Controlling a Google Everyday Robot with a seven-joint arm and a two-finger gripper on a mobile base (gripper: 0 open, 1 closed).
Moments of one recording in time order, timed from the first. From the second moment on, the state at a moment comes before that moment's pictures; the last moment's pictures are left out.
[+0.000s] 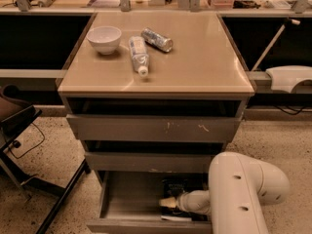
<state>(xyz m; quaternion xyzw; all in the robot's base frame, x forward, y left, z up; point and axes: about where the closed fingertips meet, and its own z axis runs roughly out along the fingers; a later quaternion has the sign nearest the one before) 0.549 -0.111 0.111 -0.05 0.96 0.17 0.20</state>
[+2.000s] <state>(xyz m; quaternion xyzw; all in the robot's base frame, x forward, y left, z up) 0.567 -0.133 0.210 -0.07 0.95 0.12 0.29</state>
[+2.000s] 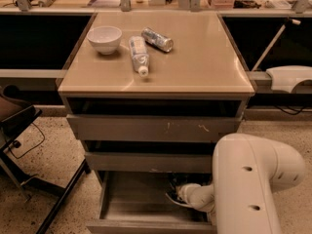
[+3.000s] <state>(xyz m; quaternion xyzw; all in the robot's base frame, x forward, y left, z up) 0.559 -0.162 0.287 -0.07 0.93 0.08 0.34</state>
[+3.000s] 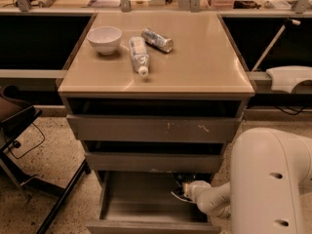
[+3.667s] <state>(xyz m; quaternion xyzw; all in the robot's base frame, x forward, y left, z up) 0.454 -0.309 0.353 -0.04 0.96 0.03 0.26</state>
